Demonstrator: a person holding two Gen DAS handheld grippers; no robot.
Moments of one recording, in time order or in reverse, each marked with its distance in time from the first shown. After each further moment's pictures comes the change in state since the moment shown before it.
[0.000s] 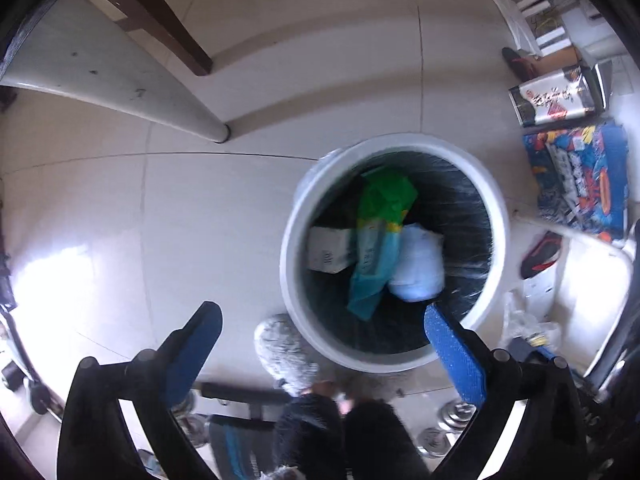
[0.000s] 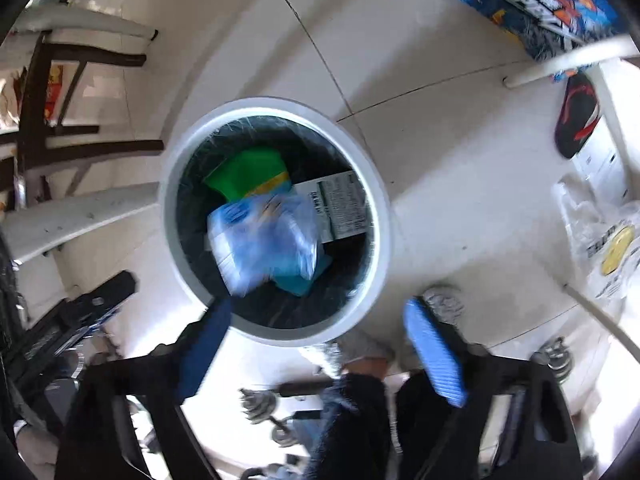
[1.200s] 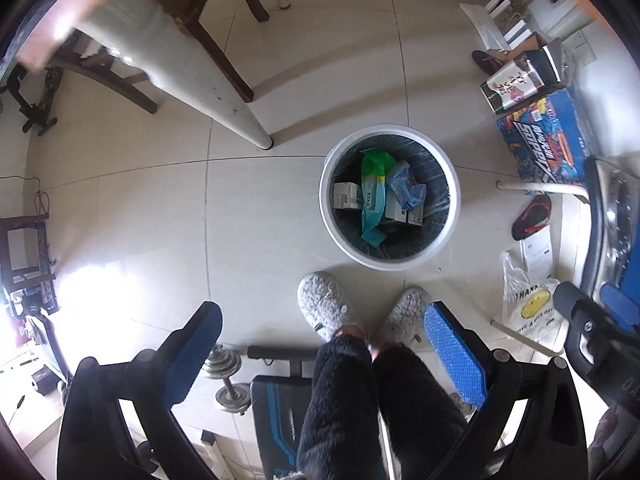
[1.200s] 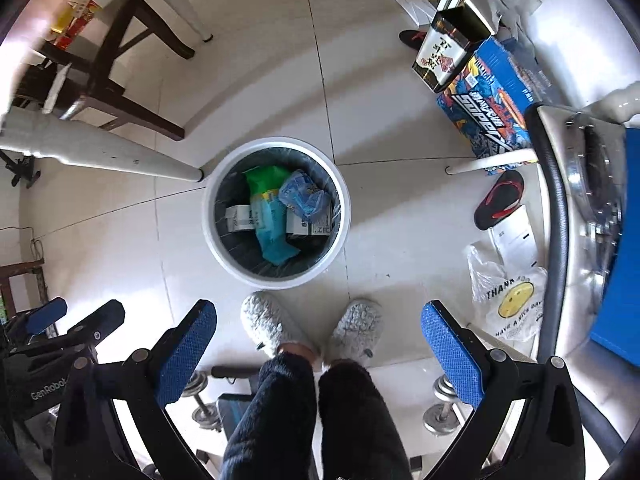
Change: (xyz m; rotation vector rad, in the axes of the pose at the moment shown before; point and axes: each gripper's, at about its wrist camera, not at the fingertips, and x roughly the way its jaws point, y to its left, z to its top) left arm -0.169 -0.010 -0.106 0.053 -0.079 0.080; right arm -0.193 0.074 -0.102 -0.245 -0.180 -0.209
